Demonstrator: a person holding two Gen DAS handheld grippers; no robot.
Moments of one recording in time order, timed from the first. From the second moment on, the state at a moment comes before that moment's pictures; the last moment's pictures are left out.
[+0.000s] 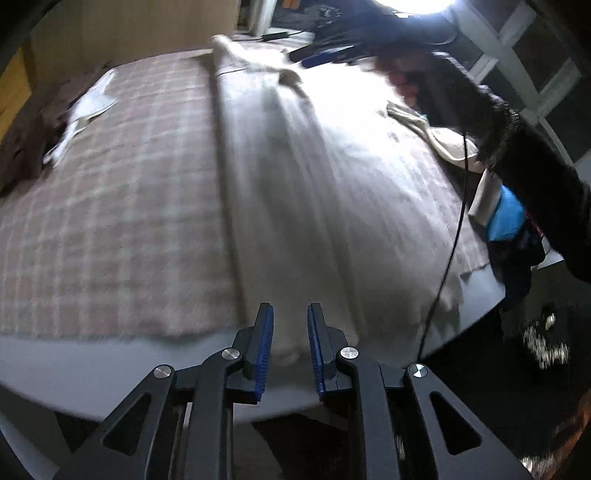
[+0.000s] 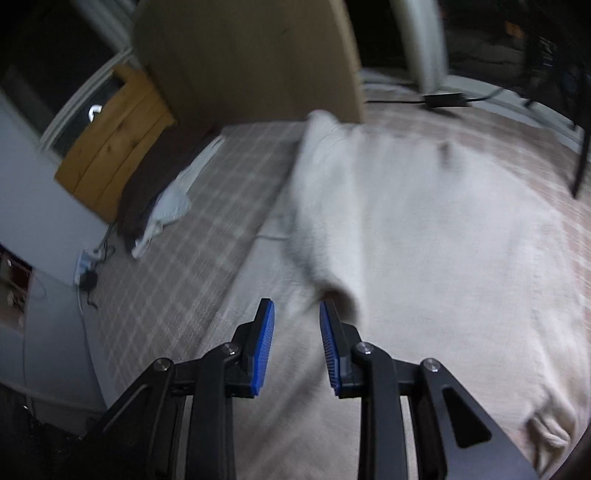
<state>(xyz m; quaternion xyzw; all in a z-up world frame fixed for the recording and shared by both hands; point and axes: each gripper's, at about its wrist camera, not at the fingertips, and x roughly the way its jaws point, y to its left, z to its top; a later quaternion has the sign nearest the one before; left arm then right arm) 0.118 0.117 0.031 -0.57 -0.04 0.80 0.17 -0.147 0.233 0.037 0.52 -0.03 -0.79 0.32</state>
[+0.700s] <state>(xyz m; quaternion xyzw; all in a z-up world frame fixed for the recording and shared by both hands) 0.116 0.150 0.040 -0.57 -0.02 0.80 0.19 -0.088 0.474 0.076 0.46 -0.18 -0.85 0.16</state>
